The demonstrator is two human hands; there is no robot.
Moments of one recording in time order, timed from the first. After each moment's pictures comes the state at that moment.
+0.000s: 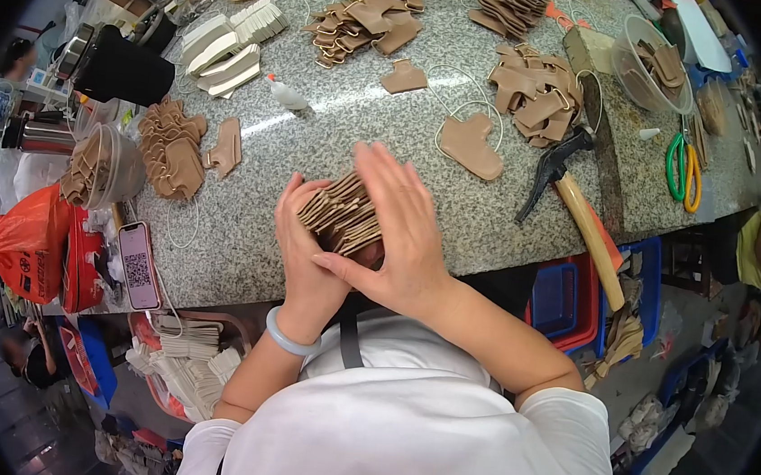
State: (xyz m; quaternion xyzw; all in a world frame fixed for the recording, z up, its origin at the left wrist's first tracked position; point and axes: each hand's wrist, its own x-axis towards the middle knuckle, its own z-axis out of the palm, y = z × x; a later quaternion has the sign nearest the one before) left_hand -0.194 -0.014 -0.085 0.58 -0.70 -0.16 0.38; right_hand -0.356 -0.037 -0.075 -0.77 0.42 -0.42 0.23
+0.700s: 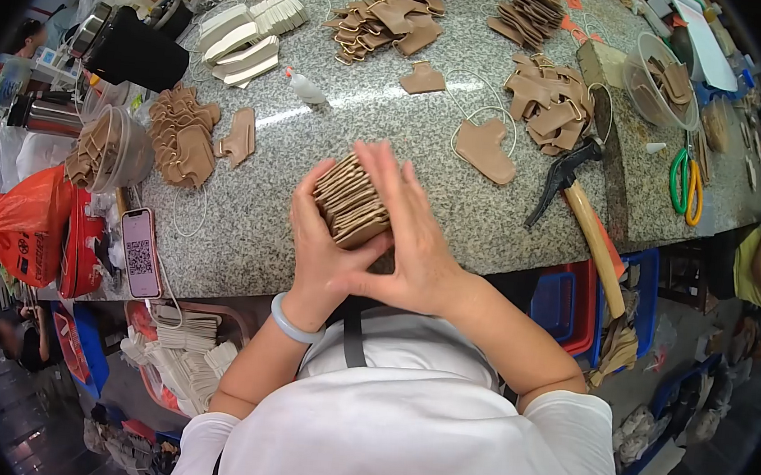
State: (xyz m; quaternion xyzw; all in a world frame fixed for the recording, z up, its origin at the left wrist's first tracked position) left_hand -0.197 -0.021 -0.086 0.59 -0.65 -0.23 0.42; right_hand -0.359 -0.046 -0.083 -0.79 0.34 -0.41 0.32
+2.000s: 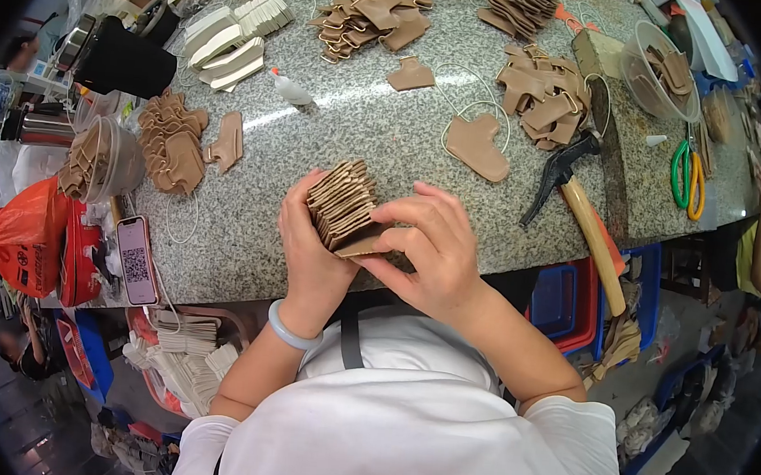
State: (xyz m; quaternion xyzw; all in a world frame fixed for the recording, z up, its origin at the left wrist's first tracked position) left_hand -0.202 -0.020 -0.086 0.61 -0.67 -0.17 0.40; right_hand -0.382 -0.031 -0.081 -0.79 0.36 -0.47 0.15
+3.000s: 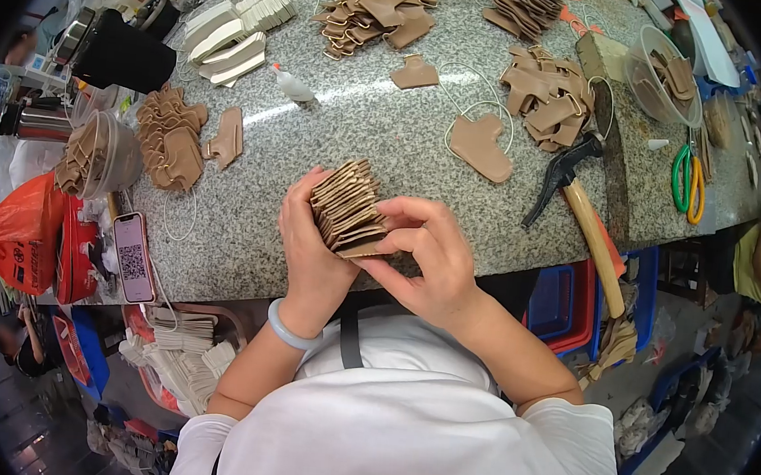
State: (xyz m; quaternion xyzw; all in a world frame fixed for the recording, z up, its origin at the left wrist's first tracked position) left_hand -0.201 -0.021 -0.088 0.60 -0.67 -0.15 0.40; right_hand -0.374 -0.023 -0.083 -0.75 0.37 -0.51 0.22
